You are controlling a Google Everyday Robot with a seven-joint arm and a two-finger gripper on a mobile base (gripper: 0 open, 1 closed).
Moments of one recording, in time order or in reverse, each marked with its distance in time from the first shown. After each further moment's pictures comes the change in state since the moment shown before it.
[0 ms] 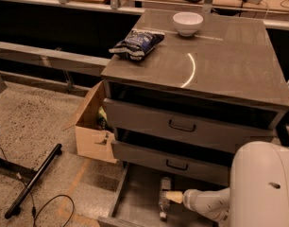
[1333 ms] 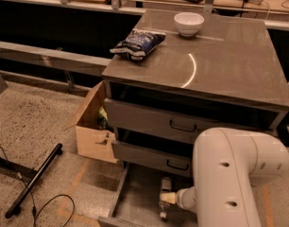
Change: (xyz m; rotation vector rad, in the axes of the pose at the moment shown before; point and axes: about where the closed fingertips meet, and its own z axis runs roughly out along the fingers) arm 0.015 0.006 0.024 0.089 0.079 -0.060
